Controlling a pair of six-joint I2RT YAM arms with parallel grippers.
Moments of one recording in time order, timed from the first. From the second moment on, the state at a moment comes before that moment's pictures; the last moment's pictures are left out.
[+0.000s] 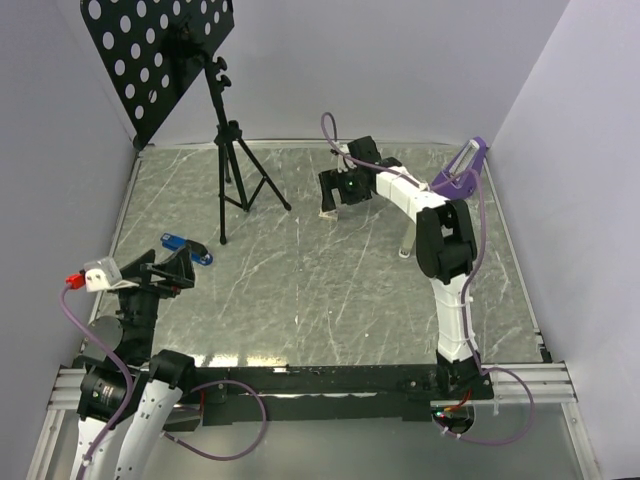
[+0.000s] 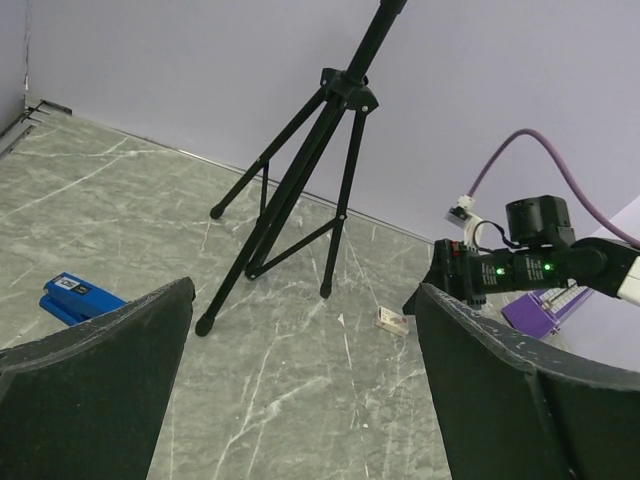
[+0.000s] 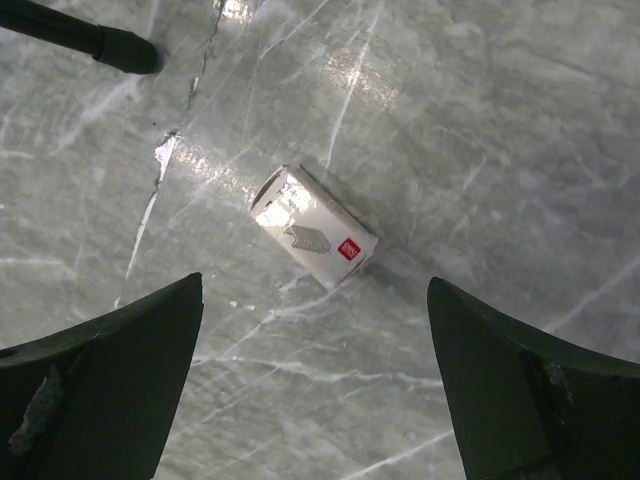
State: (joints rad) left arm -0.28 0.06 0.59 -0.34 -0.27 -0.44; right arm 0.38 2.20 1.82 -0.56 -0.29 0.05
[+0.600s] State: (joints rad) left arm -0.28 0.10 0.59 -0.33 -0.26 -0.43; right arm 0.45 2.36 1.97 -0.64 -0.30 -0.06
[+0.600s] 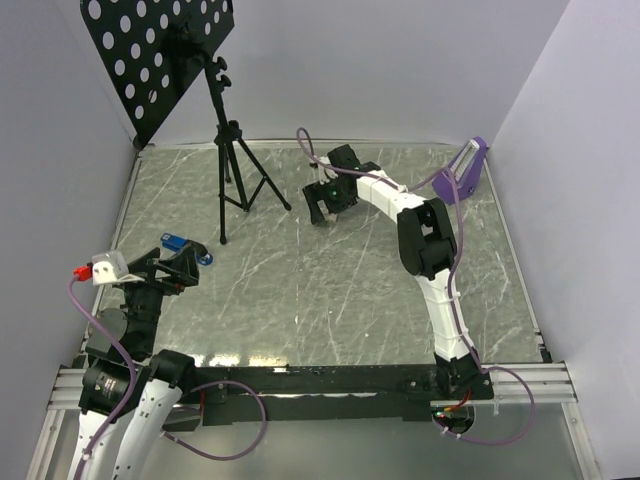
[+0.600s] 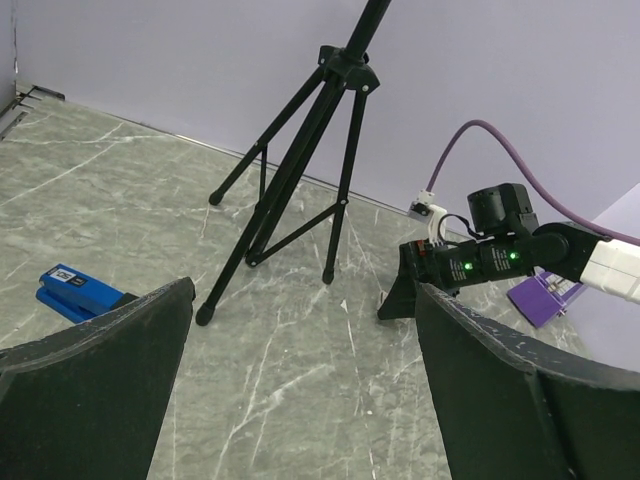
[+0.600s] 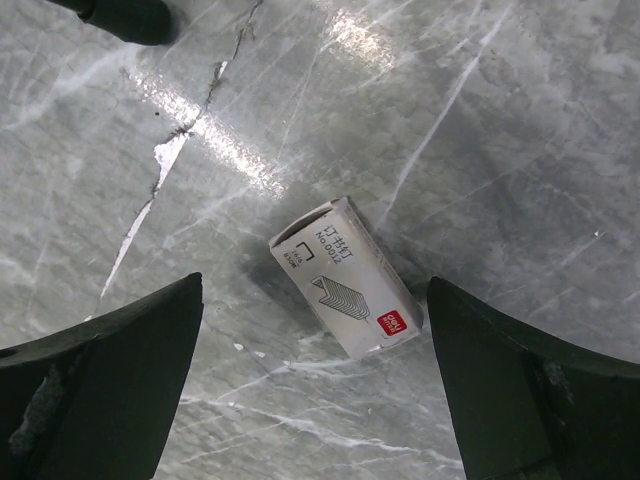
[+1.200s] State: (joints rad) left arm -0.28 0.11 0.59 -0.32 -0.24 -0.43; right arm 0.49 2.36 1.94 -0.61 -0.15 -0.10
